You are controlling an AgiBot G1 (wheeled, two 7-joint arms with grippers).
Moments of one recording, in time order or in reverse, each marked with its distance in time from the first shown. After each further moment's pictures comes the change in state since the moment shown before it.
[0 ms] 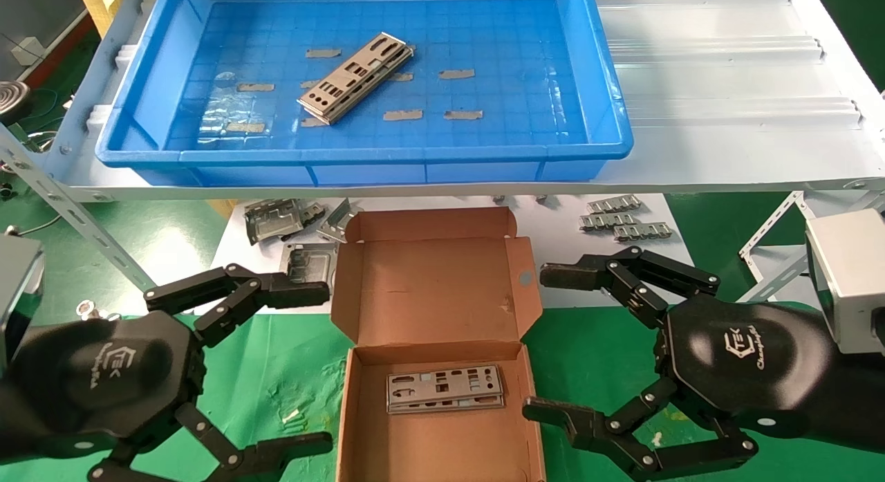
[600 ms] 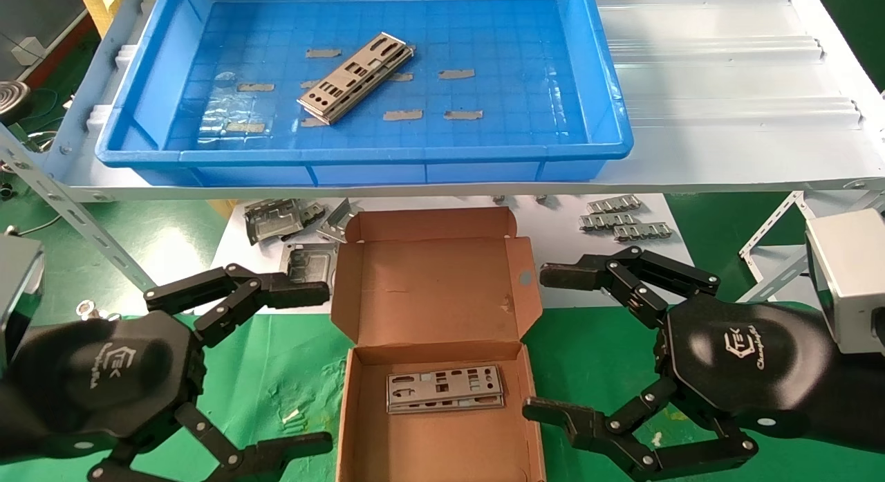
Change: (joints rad) left arm 0.000 0.000 0.000 0.000 0.000 0.000 0.000; right arm 0.000 0.000 0.000 0.000 0.000 0.000 0.000
